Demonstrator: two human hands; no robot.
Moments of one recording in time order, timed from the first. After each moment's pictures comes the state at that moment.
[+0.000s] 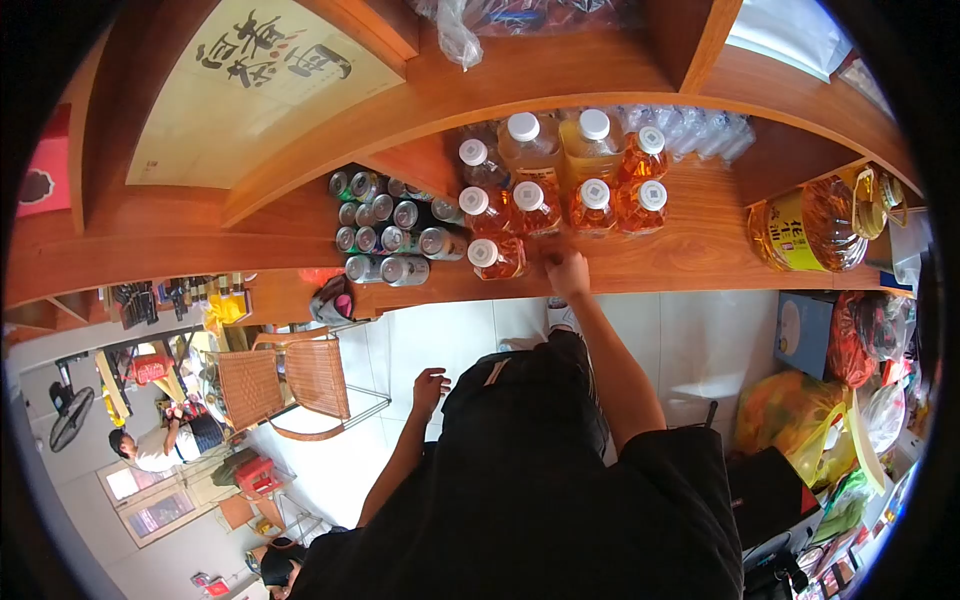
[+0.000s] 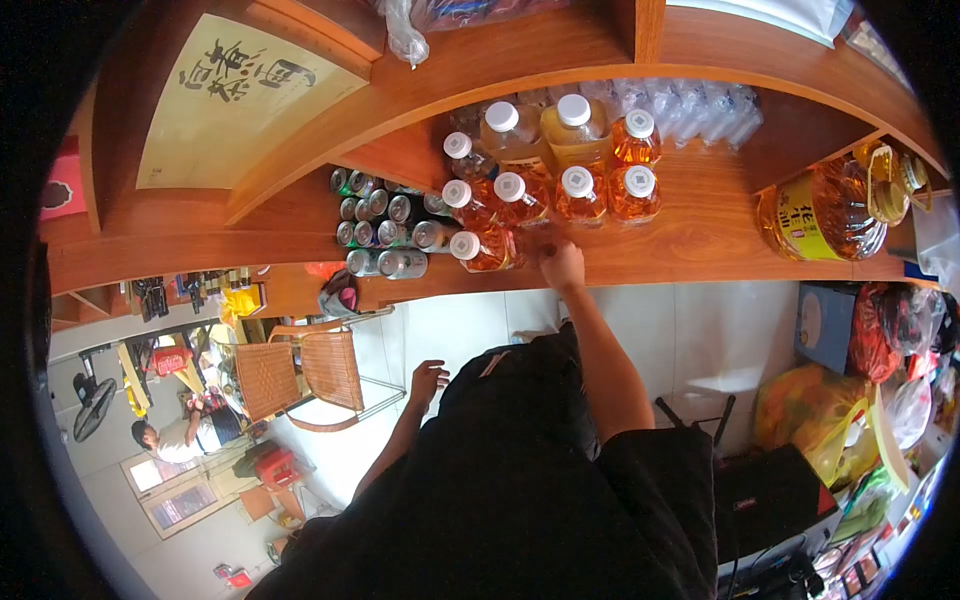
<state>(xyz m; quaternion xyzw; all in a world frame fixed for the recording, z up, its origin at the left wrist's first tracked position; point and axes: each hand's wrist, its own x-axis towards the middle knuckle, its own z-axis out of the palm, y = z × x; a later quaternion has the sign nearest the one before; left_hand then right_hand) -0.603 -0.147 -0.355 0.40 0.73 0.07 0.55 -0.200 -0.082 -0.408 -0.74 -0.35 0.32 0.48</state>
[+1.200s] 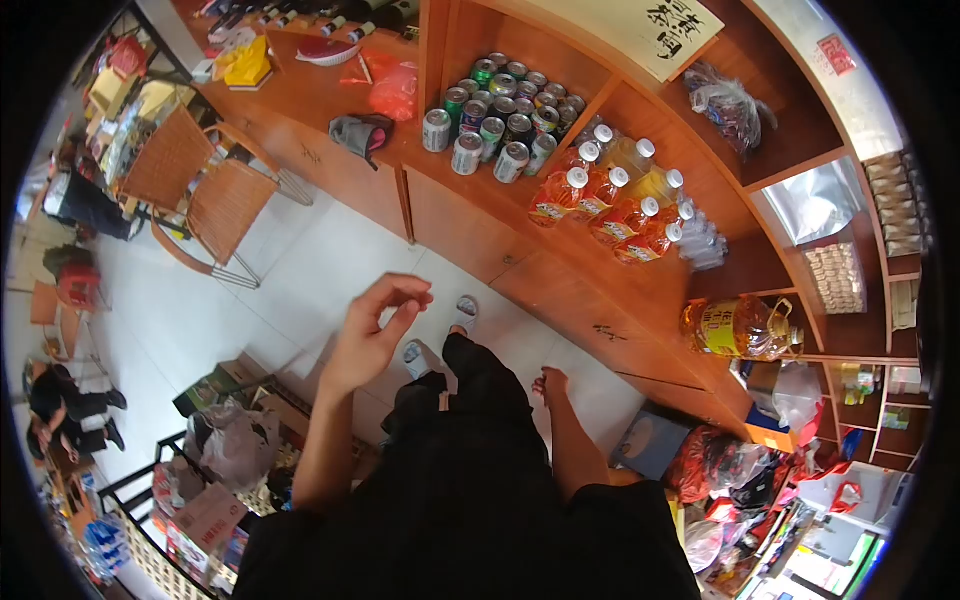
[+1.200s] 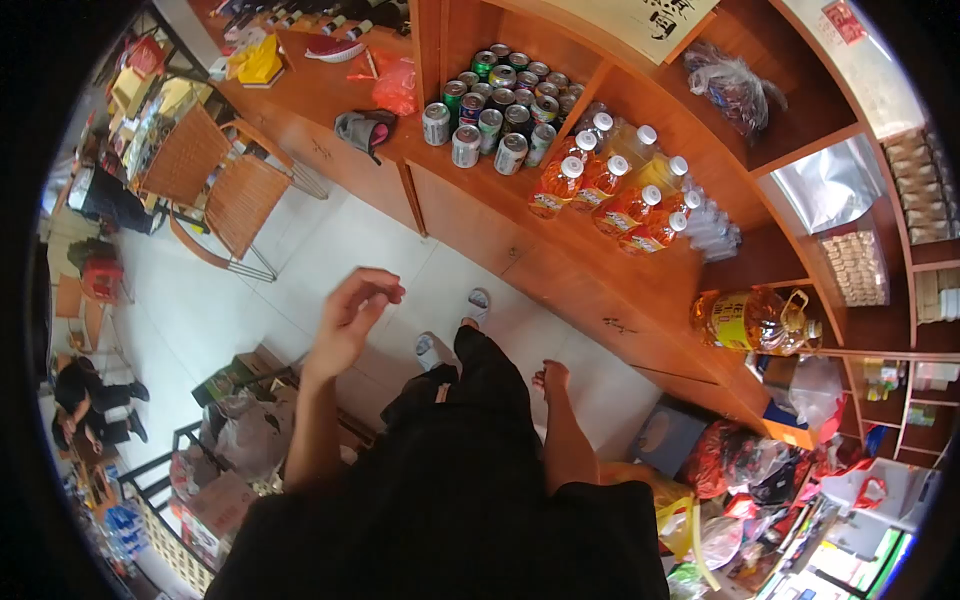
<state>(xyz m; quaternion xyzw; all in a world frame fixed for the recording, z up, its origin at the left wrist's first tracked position) -0.598 -0.331 -0.085 0.54 0.44 0.50 0.53 -0.196 -0.403 -0.434 -0.77 -0.03 0.56 0.30</state>
